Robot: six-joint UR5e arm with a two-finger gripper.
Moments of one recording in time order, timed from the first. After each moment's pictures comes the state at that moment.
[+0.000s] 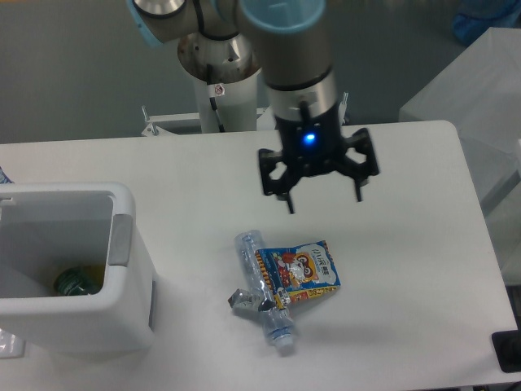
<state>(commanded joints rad) 2.52 -1.78 -1.37 -1.19 1.65 0.50</state>
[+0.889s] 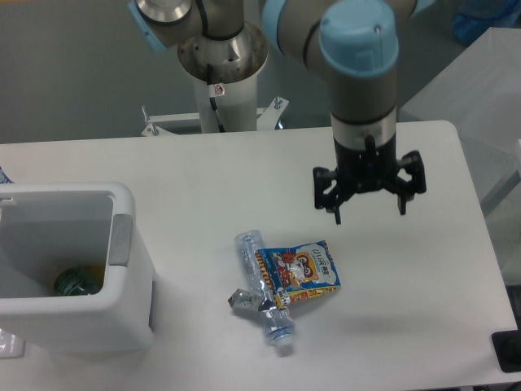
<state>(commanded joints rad) 2.56 -1.97 -1.38 -1.06 1.59 0.50</state>
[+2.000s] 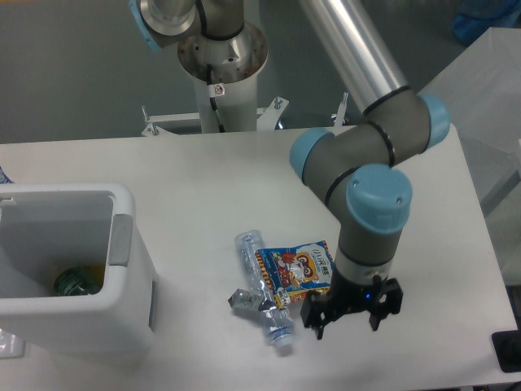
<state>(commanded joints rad) 2.48 -2.25 -1.24 -0.95 1.38 0.27</state>
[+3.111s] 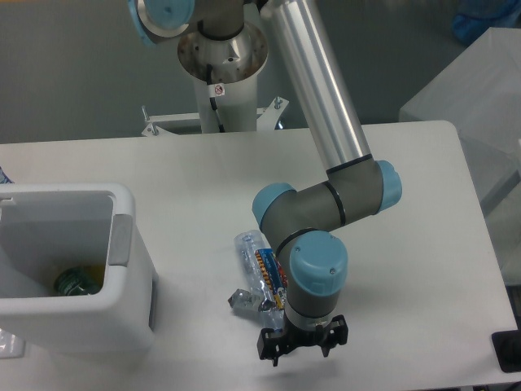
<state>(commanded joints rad) 2.38 -2.34 -1.29 -0.89 1.48 0.18</state>
